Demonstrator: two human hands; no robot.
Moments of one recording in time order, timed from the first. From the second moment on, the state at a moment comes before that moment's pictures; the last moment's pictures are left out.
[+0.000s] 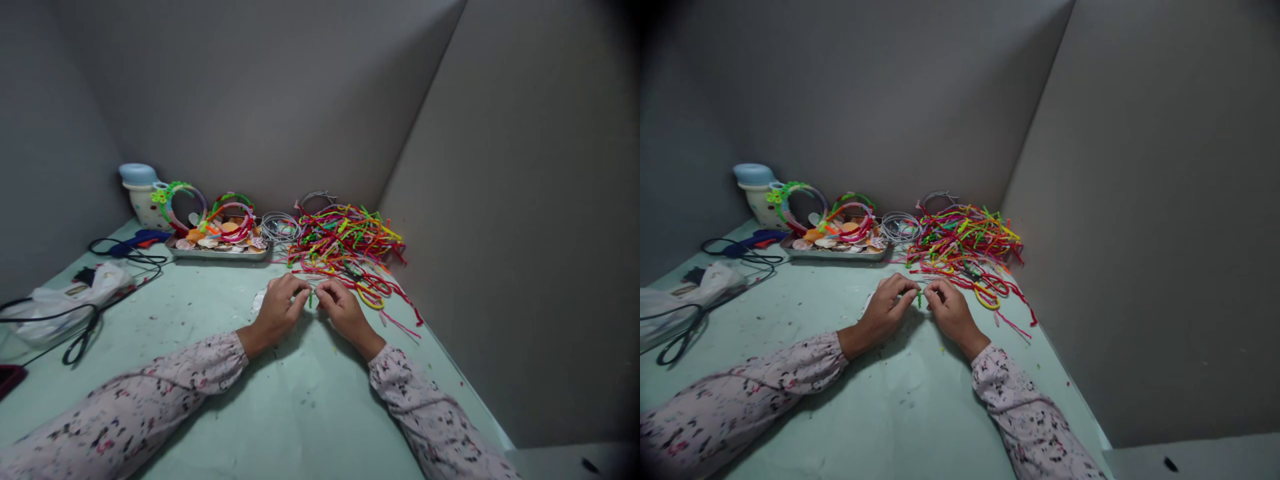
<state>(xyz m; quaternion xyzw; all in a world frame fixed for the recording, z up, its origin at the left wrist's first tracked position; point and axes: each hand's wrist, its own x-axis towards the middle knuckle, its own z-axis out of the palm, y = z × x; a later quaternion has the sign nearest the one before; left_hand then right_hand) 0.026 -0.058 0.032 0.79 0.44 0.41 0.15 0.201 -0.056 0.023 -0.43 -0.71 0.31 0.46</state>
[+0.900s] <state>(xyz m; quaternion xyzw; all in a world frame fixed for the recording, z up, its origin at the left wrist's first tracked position) 0.029 -0.053 0.025 0.82 0.45 0.34 0.13 0.200 -0.058 0.023 -0.45 -0.75 0.22 0.44</state>
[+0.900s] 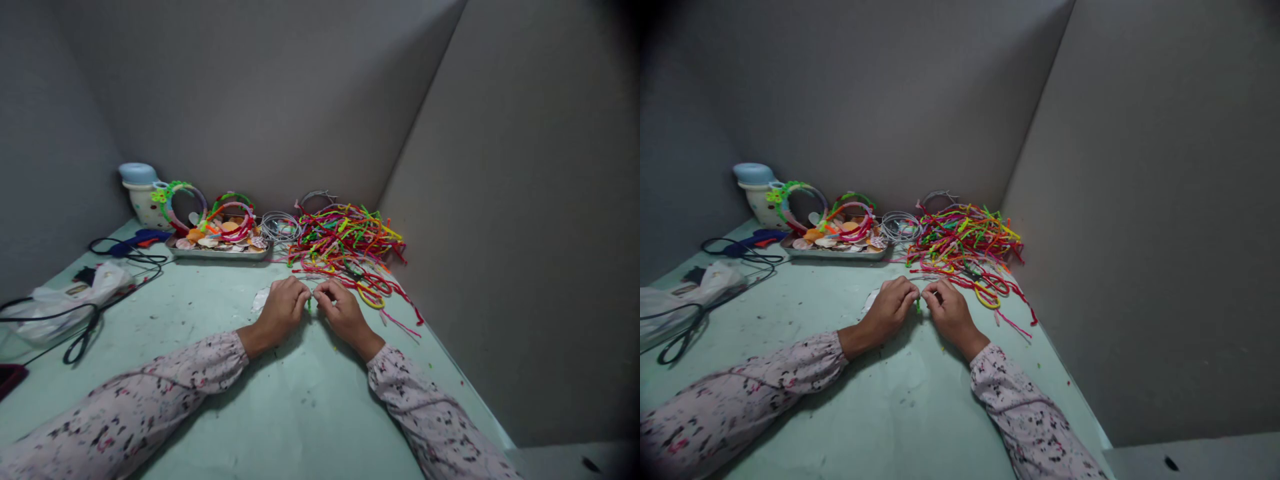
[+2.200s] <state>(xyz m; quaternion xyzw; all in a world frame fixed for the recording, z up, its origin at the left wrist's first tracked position) 0.025 -0.054 0.029 0.80 0.43 0.38 0.19 0.202 -0.058 0.025 -0.44 -0.75 0.23 0.44</state>
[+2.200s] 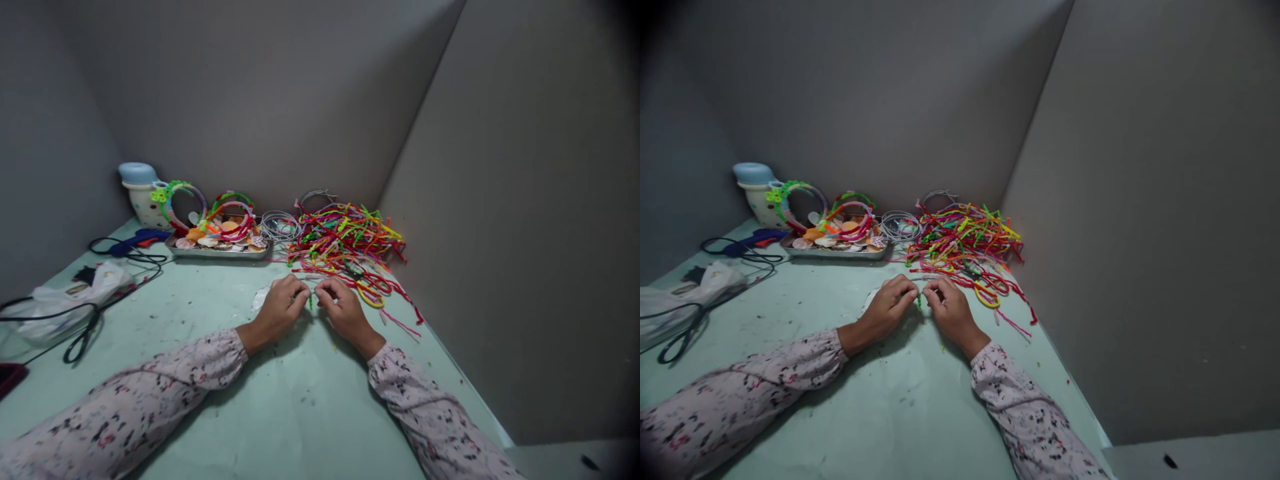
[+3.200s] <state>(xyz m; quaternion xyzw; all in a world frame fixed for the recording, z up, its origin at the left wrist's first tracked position) 0.025 -0.058 0.031 0.76 0.42 0.42 0.27 0.204 -0.054 0.018 -0.42 -0.77 0.17 0.46</state>
